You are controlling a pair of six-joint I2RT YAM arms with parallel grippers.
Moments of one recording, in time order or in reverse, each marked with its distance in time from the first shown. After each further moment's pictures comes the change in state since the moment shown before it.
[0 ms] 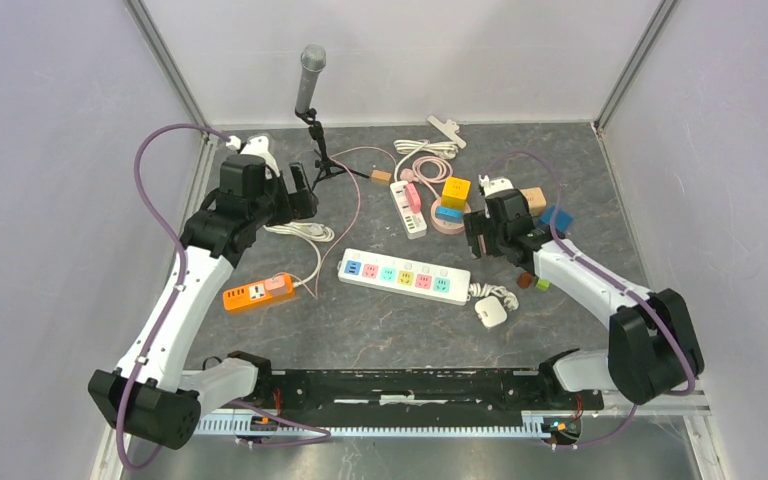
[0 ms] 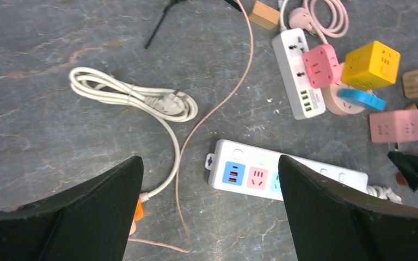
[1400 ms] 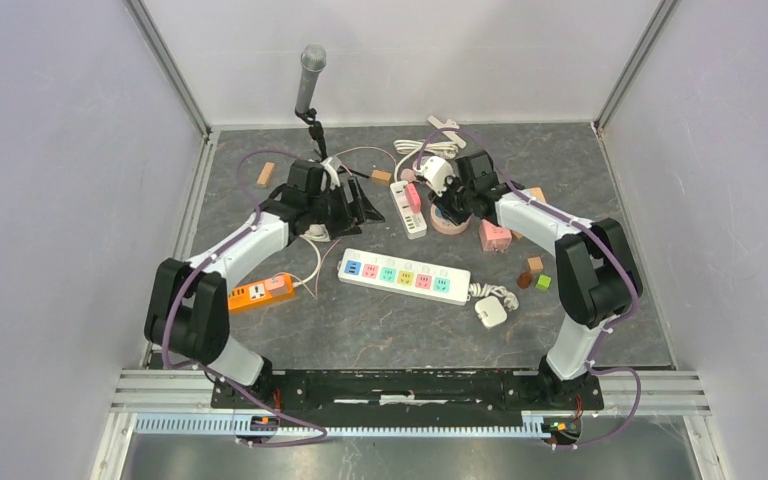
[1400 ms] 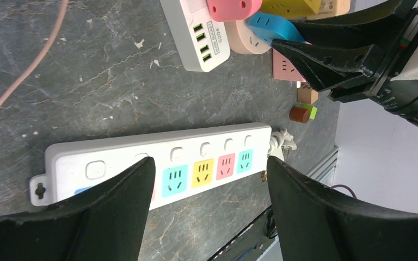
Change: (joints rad) left arm -0.085 0.414 -0.162 0.451 0.536 -0.312; right arm 0.005 0.416 0.396 0.074 -0.465 -0.627
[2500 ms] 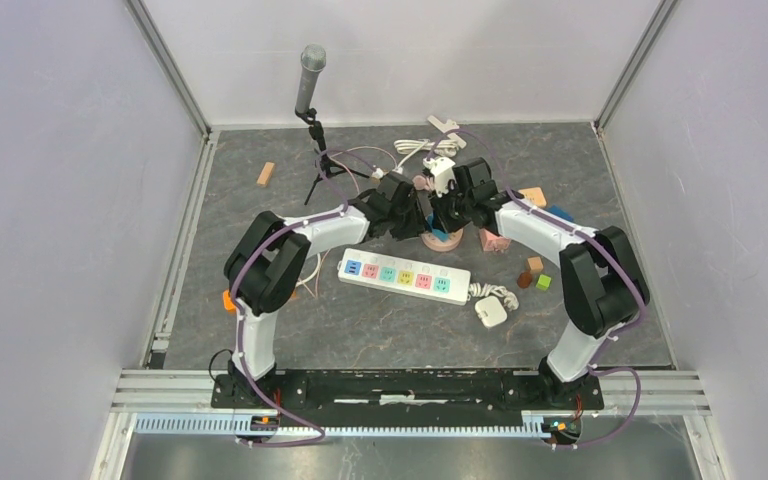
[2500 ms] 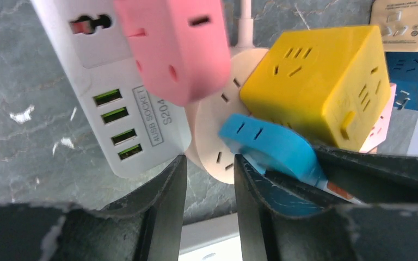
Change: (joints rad) left arm -0.330 0.449 0.266 0.127 -0.391 -0.159; right arm 0.042 -0.054 -0.066 0.029 -0.027 0.389
